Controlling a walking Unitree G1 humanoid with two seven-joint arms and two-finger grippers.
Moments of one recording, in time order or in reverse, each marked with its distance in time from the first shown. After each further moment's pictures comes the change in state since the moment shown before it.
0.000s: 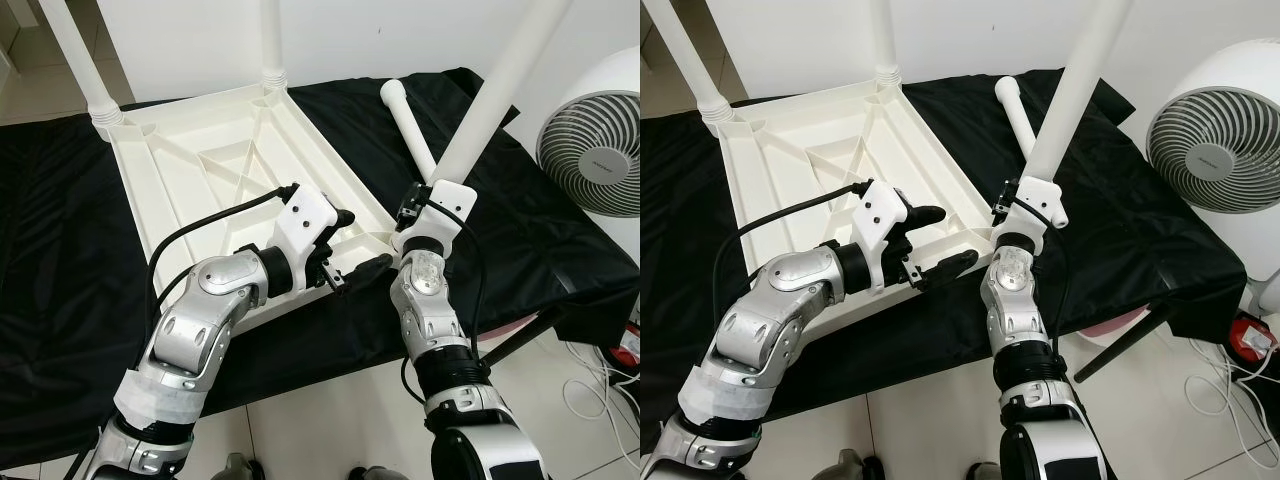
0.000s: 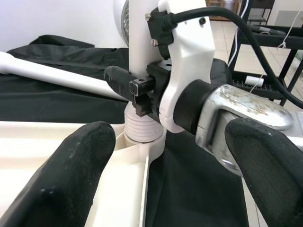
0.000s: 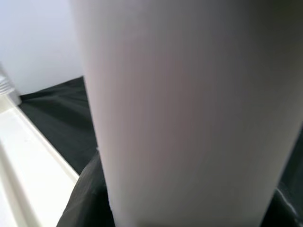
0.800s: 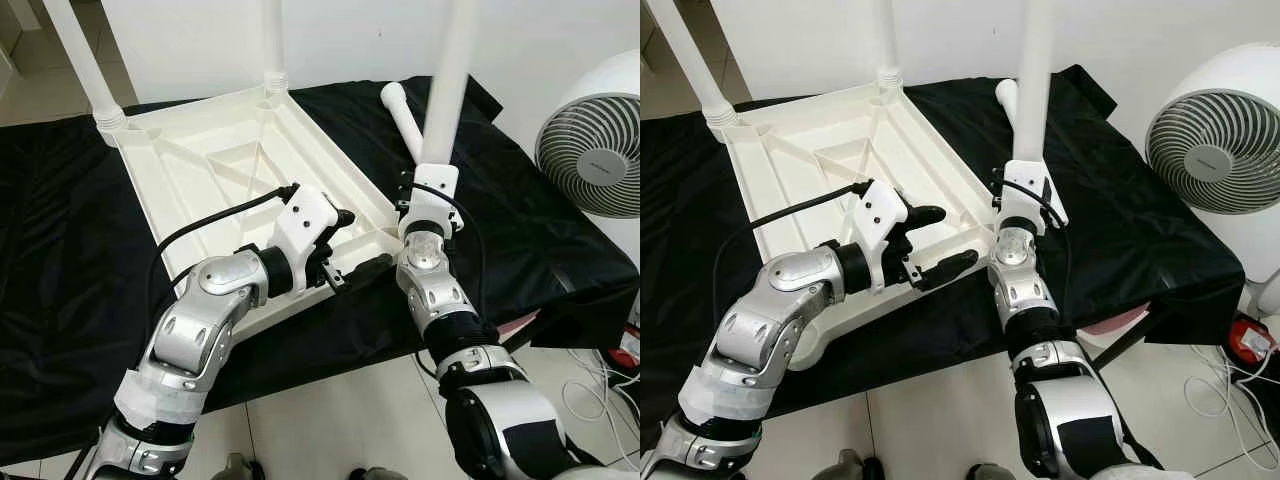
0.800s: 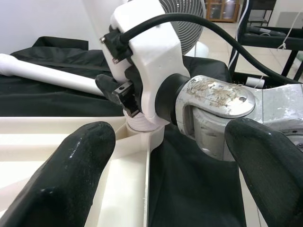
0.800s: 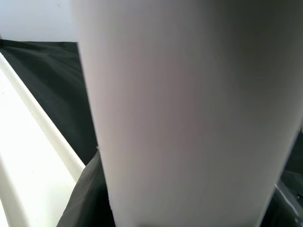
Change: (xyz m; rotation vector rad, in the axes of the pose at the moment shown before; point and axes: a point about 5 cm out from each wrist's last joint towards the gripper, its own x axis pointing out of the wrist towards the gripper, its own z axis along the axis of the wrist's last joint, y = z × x) left arm 0.000 0.000 0.000 0.001 -0.002 0.001; right arm 0.019 0.010 -0.005 -0.318 0.055 0.084
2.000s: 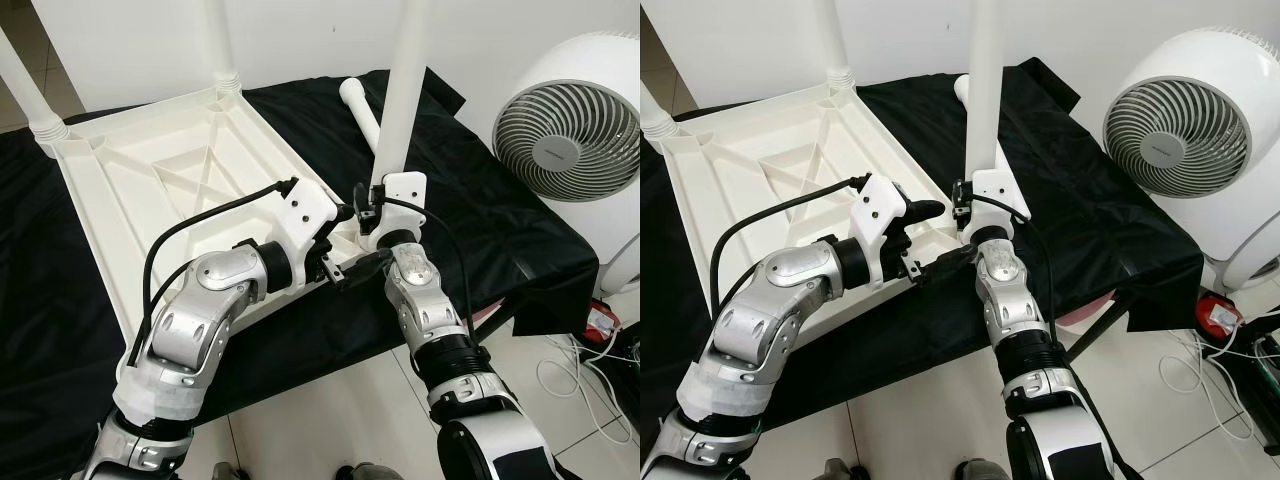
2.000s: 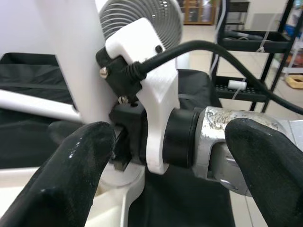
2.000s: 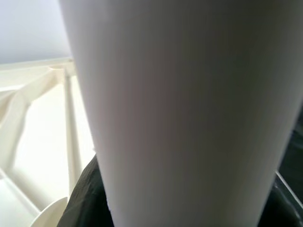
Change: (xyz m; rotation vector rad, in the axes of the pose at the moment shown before) left arm 0.000 0.005 0.008 0.024 -0.011 0.009; right arm -0.033 0.034 0.006 0.190 -0.071 0.469
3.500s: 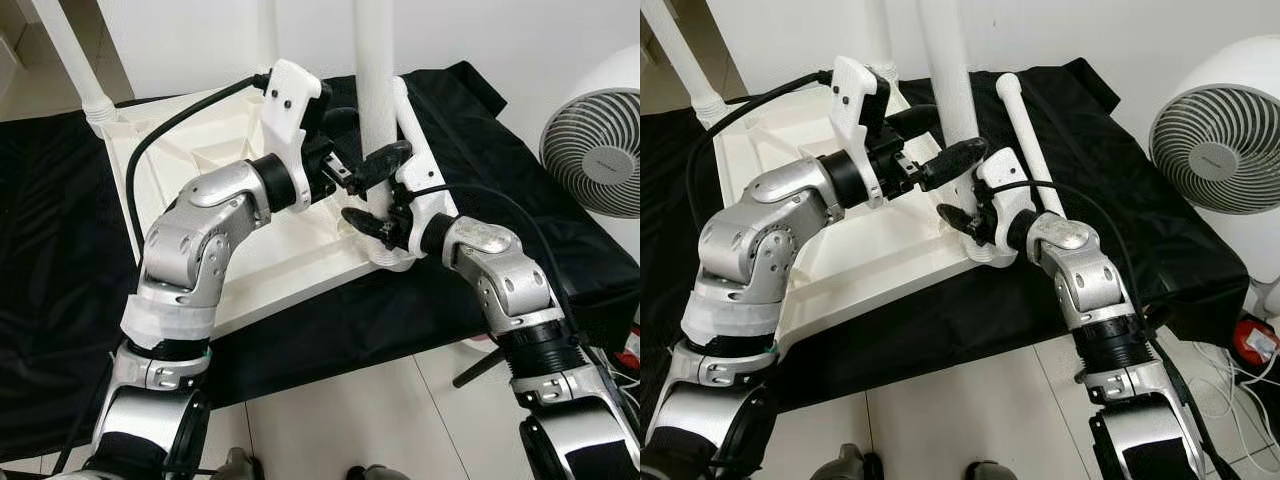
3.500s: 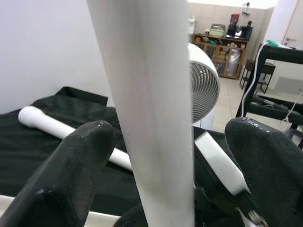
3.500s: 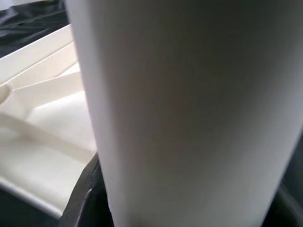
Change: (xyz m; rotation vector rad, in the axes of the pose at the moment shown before) left arm 0.017 0.040 0.062 -0.117 -0.198 0.030; right arm -0.022 -0.029 0.047 -0.229 0.171 0.661
